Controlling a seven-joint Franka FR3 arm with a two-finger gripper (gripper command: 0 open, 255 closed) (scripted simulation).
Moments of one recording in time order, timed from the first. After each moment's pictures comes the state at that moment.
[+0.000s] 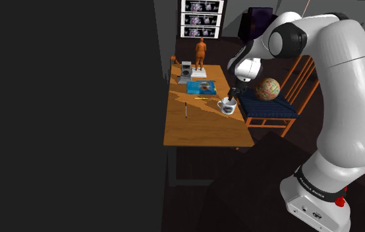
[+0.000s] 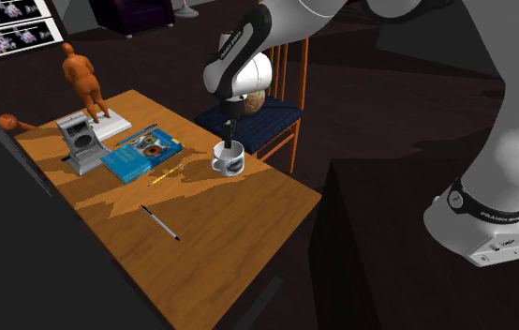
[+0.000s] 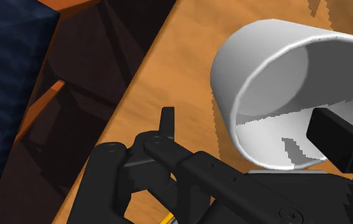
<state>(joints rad) -0.31 0.80 -0.30 -1.71 0.53 2.48 -0.80</state>
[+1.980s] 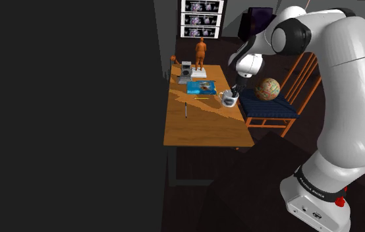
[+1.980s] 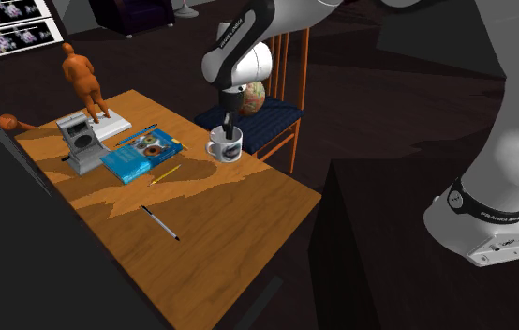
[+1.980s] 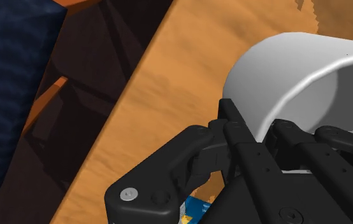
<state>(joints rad) -0.30 0.75 -0.32 -1.72 0.51 2.44 -0.78</state>
